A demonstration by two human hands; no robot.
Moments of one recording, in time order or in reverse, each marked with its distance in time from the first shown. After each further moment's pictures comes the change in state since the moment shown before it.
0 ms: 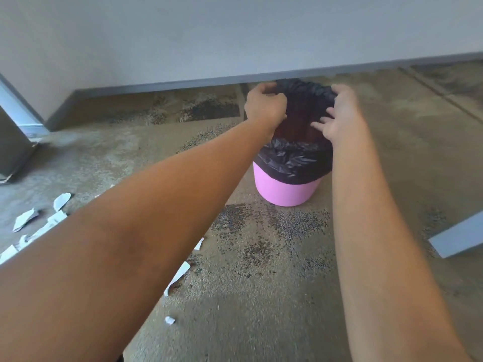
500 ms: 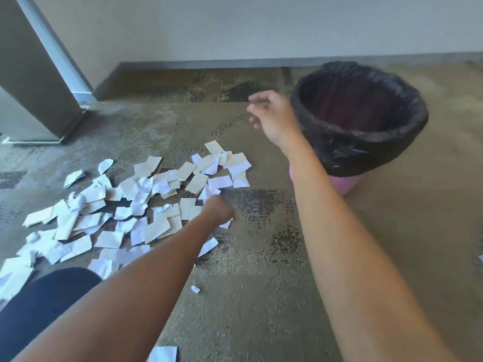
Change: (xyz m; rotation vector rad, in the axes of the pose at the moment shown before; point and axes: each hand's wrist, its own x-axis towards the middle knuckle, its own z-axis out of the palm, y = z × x) left_hand -0.078 -0.194 -0.188 0.836 -0.147 -0.483; right_hand -0.060 0.132 0.099 -0.615 -0.653 -0.460
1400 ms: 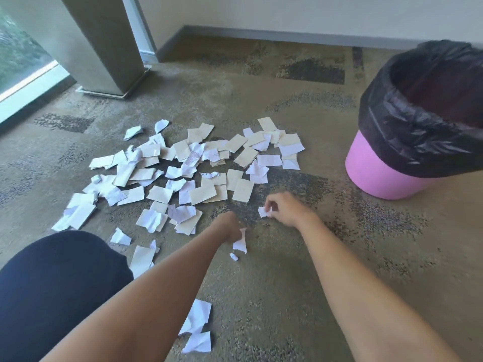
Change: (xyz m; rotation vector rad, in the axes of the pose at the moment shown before) left_hand -0.026 -0.128 0.012 0.342 -0.131 -0.116; right_hand -0.116 0.168 0.091 -0.828 -0.730 0.084
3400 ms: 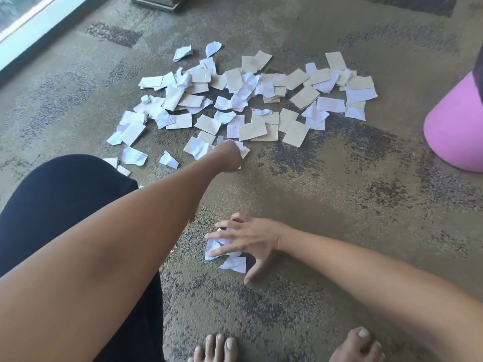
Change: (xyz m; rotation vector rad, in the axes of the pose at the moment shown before) left_hand -0.039 -0.093 -0.037 -0.390 0.188 -0.247; right_hand -0.071 -0.110 0.171 -0.634 -0.338 -1.336
